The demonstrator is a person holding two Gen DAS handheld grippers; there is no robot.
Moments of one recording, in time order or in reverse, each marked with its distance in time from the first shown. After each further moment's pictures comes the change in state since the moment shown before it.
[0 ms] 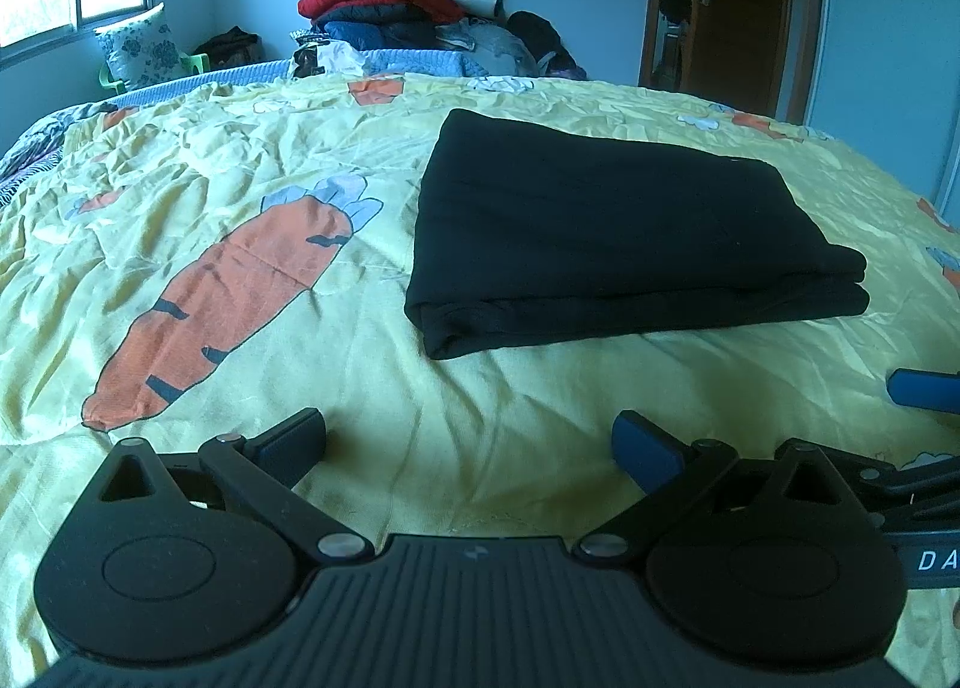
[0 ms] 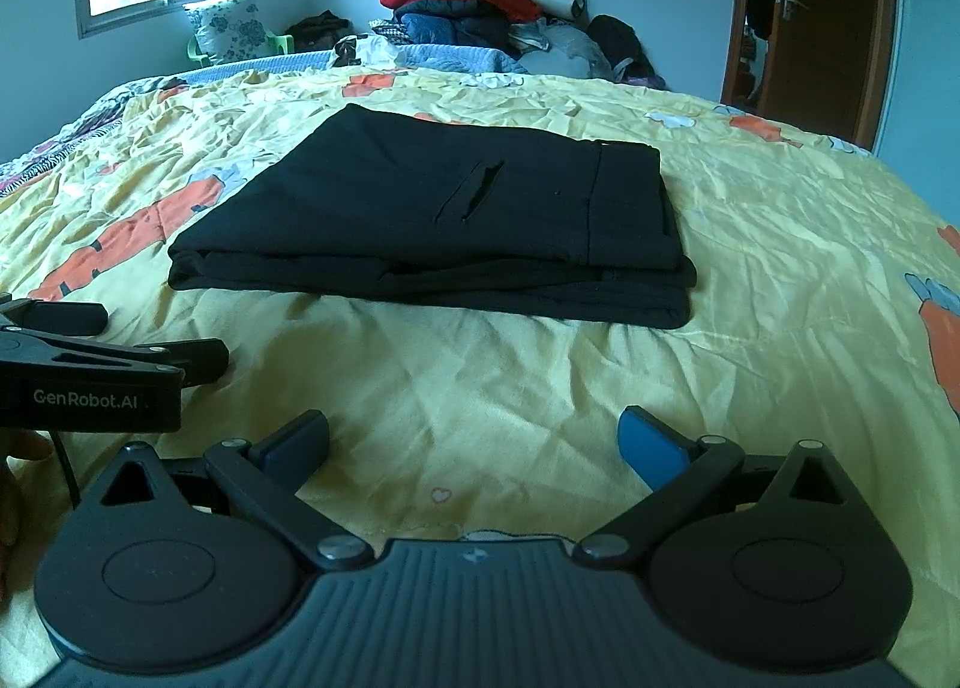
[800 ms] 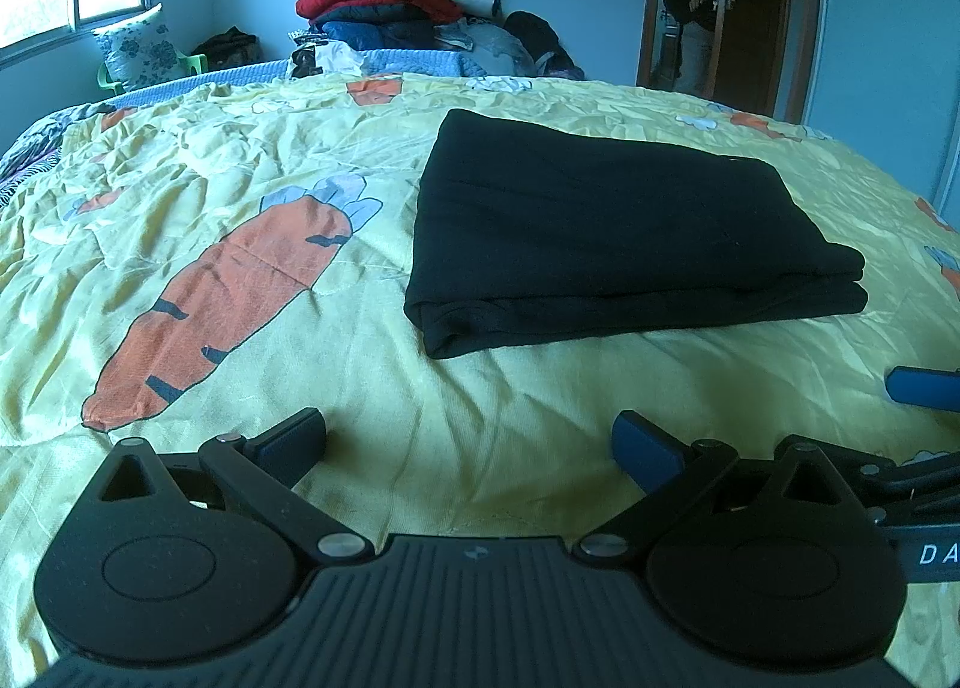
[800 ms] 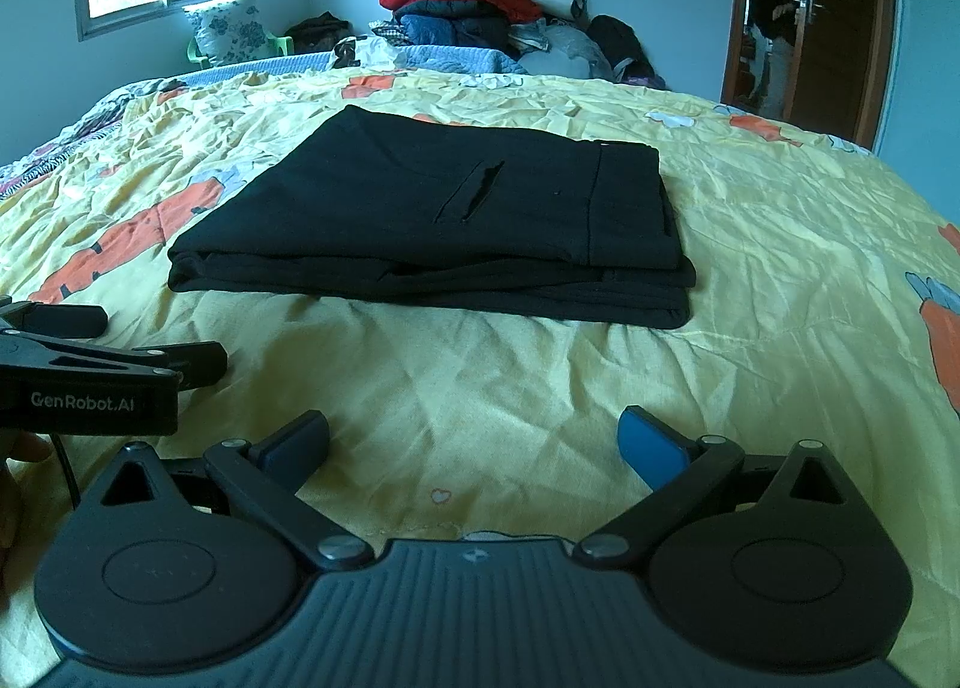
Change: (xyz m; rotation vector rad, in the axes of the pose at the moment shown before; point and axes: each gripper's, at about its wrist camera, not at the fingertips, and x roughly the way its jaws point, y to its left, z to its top) left arm 0.000 0.000 0.000 0.000 0.000 0.000; right arm 0.000 0.001 0.000 0.001 0.000 0.000
